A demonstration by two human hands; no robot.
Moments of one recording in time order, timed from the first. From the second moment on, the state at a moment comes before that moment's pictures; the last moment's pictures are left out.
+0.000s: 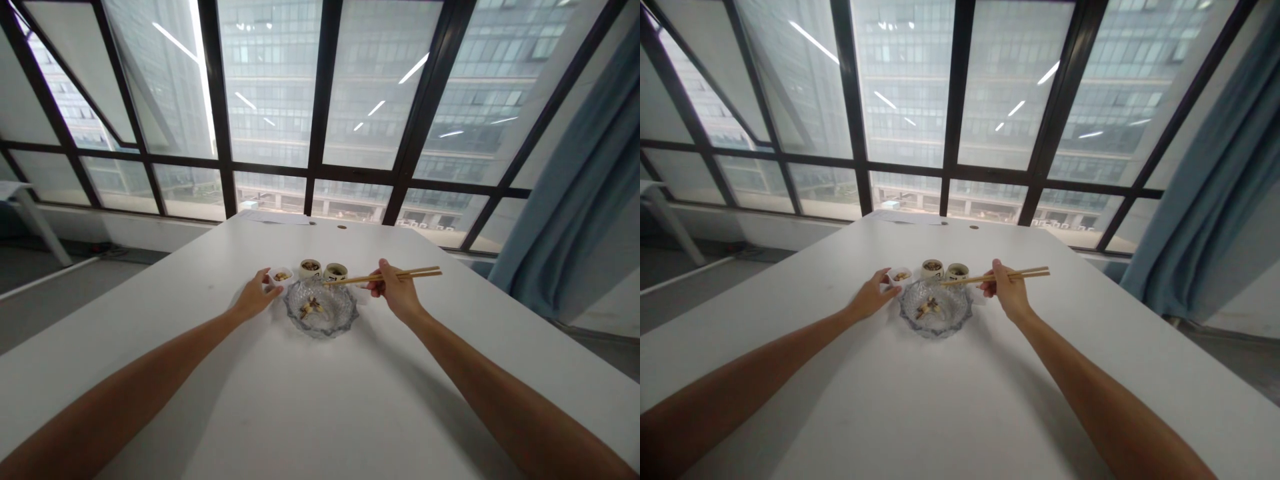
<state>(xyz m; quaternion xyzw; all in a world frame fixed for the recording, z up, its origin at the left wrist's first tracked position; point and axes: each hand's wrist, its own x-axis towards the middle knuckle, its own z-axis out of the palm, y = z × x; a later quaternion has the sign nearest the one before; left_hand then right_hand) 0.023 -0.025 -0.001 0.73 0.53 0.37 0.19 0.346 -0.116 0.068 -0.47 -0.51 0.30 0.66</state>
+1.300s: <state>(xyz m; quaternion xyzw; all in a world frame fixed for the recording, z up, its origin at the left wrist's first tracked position) 0.020 -0.021 -0.007 0.73 0.52 0.39 0.22 0.349 -0.110 0.076 -0.42 -0.38 0.42 0.71</state>
